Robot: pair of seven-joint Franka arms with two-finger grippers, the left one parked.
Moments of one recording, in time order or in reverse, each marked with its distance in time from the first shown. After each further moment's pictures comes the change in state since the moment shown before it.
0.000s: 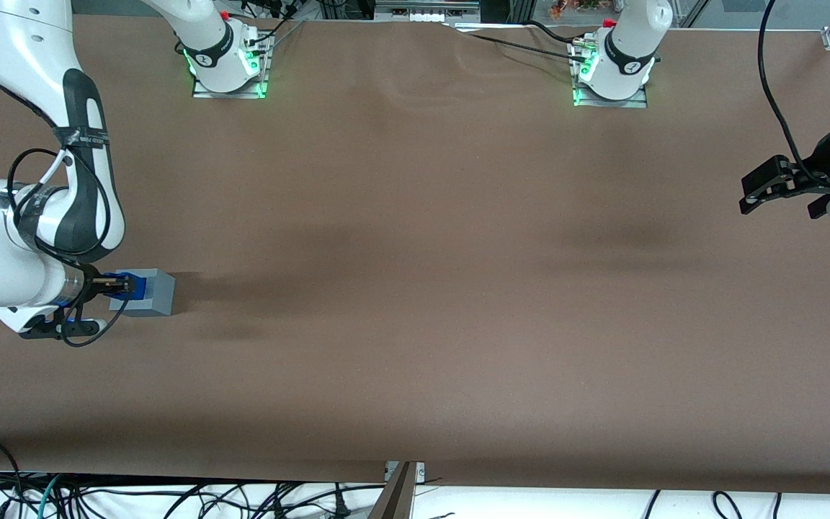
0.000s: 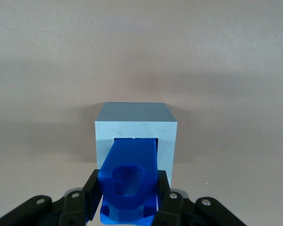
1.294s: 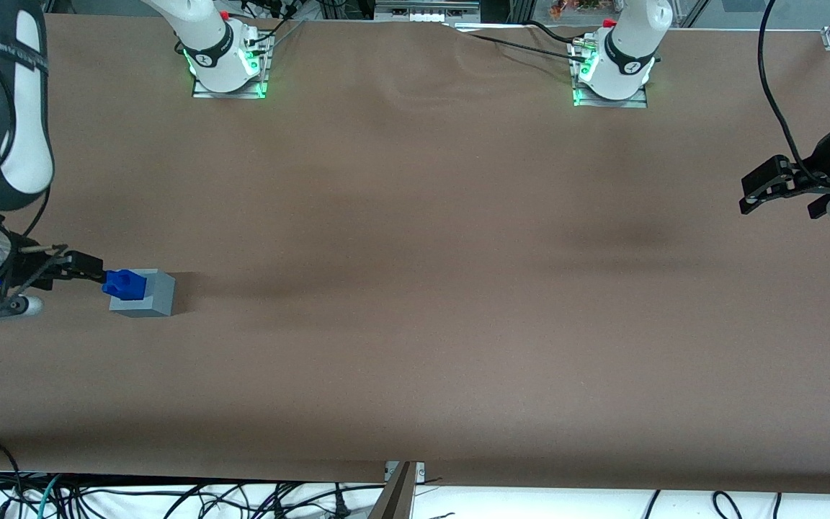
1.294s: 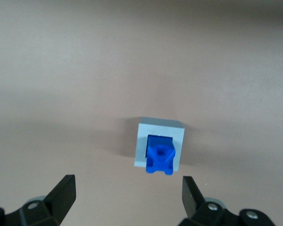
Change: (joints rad) arm 0.006 -0.215 0.003 0.075 0.068 -0.127 -0.097
